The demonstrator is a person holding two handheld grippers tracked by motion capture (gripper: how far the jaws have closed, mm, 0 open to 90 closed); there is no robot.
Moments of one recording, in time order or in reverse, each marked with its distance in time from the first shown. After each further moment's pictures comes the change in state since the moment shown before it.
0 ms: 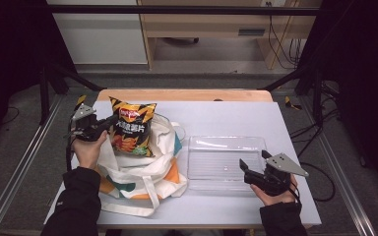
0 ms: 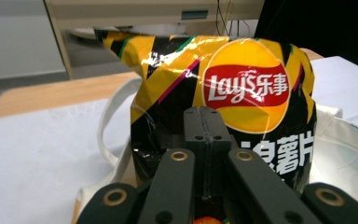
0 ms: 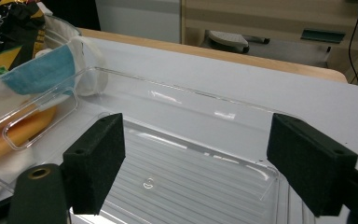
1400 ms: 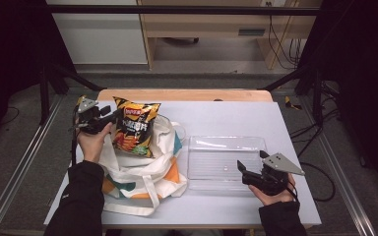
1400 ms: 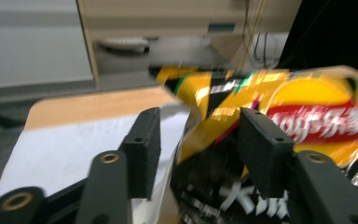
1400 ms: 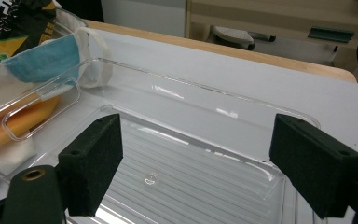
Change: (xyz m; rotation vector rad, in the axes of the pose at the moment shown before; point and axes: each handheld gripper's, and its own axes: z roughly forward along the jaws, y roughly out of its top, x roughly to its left) left arm 0.013 0.009 0.028 -0.050 0.088 -0.038; right arm 0.001 -0.002 0.006 0.021 0.017 -0.027
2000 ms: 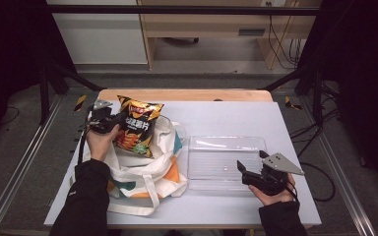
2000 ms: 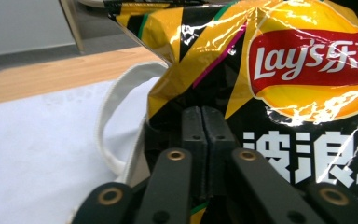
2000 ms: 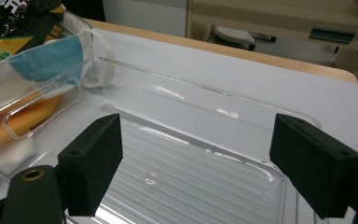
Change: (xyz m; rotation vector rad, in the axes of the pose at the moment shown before) left arm -0.012 -0.005 0.020 0.185 -0.015 0.079; right arm 0.000 0.000 0.000 0.001 0.002 -0.004
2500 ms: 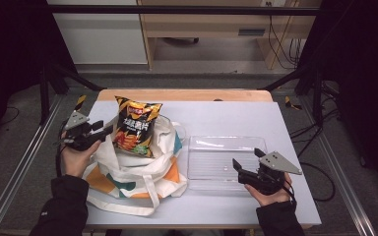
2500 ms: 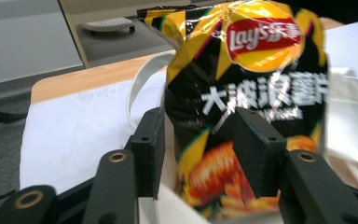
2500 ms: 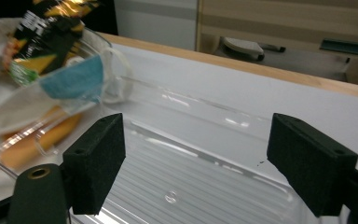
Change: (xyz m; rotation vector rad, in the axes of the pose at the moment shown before) left arm 0.007 -0.037 -0.078 -0.084 -0.029 0.033; right arm 0.013 0.013 -0.002 -0.040 0.042 0.002
